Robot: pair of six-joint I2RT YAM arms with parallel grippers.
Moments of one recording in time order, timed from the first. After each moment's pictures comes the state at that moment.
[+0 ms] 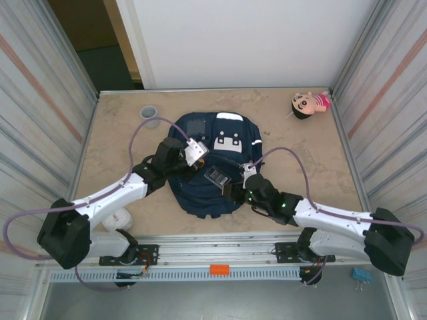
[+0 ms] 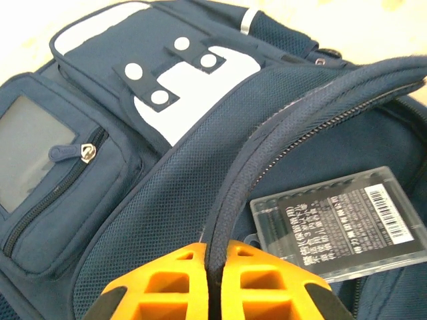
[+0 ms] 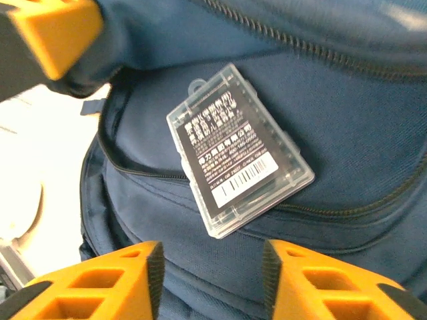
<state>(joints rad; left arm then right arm) -0.65 1.27 0.79 -0.12 0.13 0.28 0.98 1.09 0.46 0.05 0.14 0.78</state>
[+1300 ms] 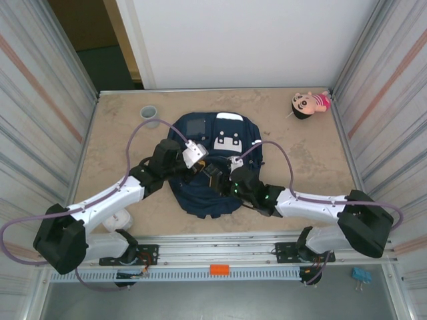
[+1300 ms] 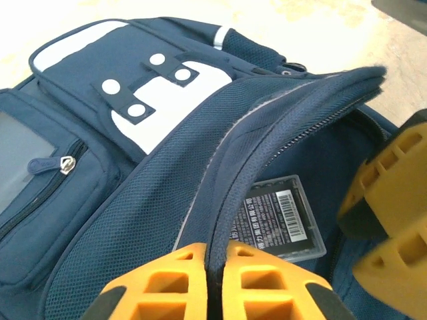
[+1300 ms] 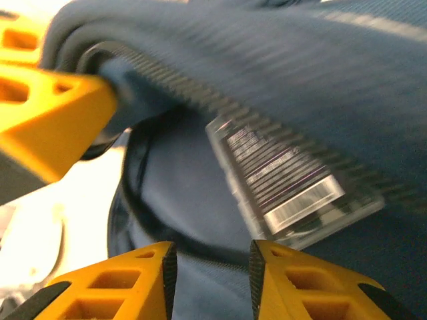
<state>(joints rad) -0.65 1.23 0.76 -0.12 0.21 0.29 1.00 1.30 0.59 0.19 0.14 0.80</state>
